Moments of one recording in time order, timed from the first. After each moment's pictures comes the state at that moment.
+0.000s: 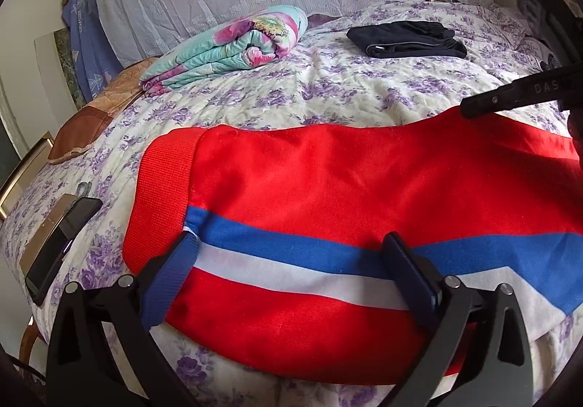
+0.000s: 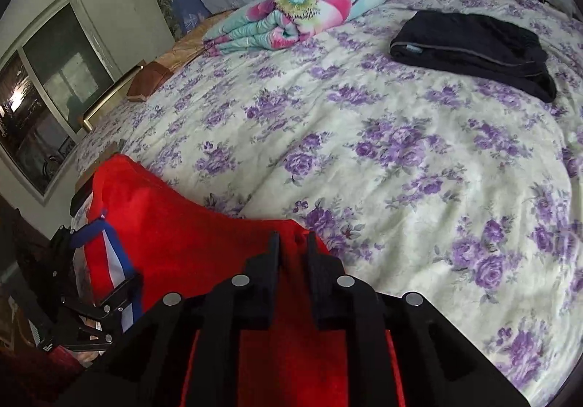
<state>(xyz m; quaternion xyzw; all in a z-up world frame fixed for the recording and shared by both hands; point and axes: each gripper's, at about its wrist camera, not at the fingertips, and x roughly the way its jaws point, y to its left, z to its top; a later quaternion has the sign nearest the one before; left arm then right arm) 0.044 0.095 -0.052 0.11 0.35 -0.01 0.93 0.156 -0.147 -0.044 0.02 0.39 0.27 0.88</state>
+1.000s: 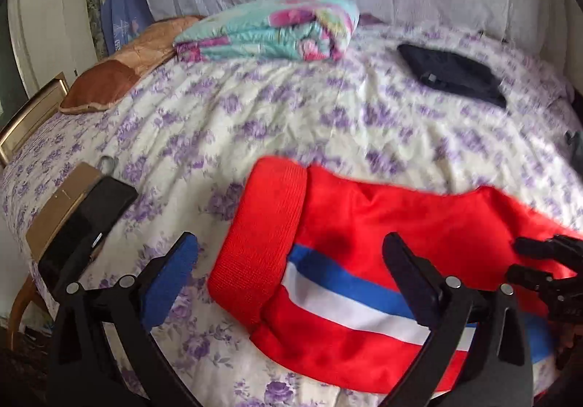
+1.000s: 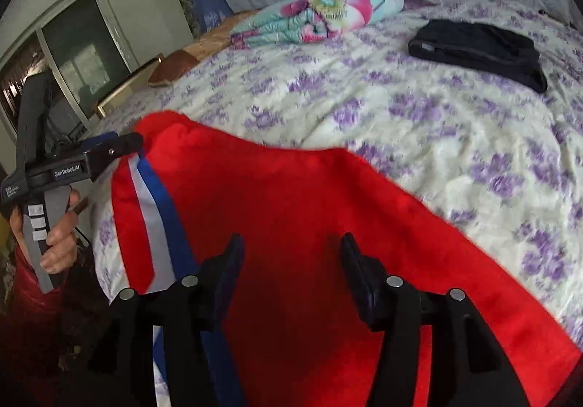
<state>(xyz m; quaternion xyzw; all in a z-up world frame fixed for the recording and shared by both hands) 0.084 0.152 -0.024 0.03 0.42 0.05 0.90 0.097 -0.133 -0.079 0.02 0.41 0.29 0.86</state>
